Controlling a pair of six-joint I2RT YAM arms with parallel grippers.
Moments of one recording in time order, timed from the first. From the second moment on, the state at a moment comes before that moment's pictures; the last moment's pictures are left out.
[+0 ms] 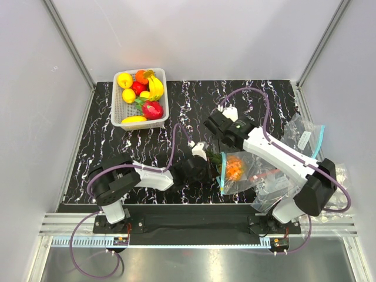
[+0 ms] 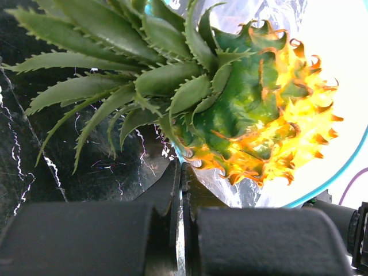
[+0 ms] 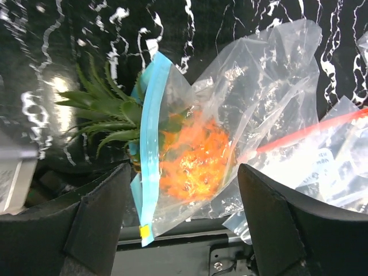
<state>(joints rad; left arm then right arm) -1.09 1.74 0.74 0.45 -0.13 -0.96 0.79 1.51 1.40 -1.10 0.49 0.64</state>
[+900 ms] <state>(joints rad) -1.09 1.72 0.74 0.43 -0.14 -0.93 0.83 1.65 1.41 -1.16 0.55 0.68</state>
